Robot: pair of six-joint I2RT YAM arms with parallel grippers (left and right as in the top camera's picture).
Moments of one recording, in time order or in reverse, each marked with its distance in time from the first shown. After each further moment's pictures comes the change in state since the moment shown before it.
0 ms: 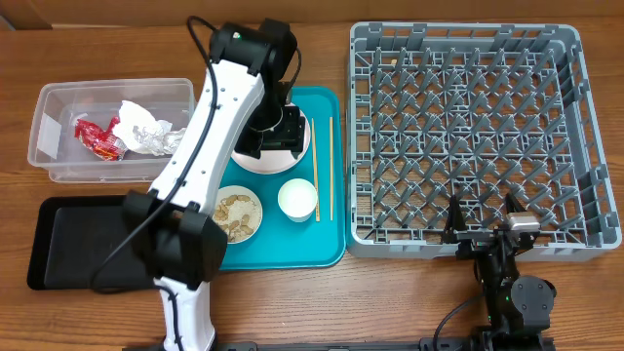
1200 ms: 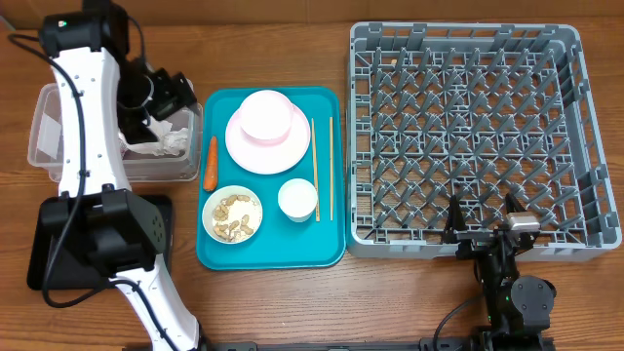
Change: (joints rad) left arm 0.502 0.048 0.122 0.000 0.106 -0.031; right arm 0.000 0.000 0.000 0.000 0.000 0.000
